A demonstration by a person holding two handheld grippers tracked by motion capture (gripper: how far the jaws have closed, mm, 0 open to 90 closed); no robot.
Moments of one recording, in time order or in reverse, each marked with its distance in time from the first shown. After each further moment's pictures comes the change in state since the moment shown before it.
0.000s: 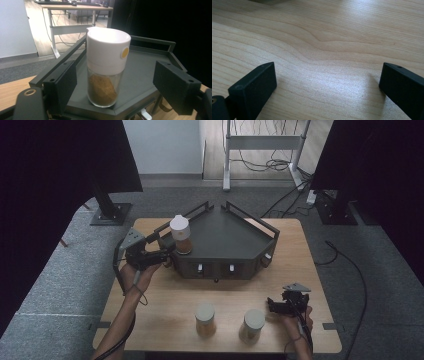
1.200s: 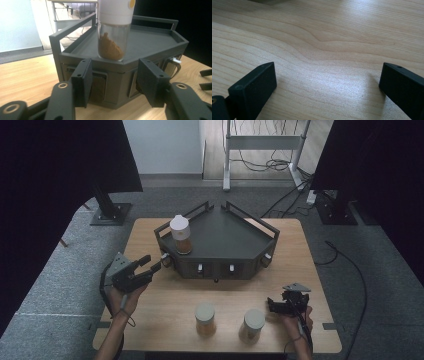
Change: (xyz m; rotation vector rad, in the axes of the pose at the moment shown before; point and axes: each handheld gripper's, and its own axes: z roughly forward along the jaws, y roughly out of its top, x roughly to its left) left arm 0.007 -0.056 -0.047 0.032 0.019 0.021; right arm 0.000 0.000 0.000 0.000 -0.001 0.000
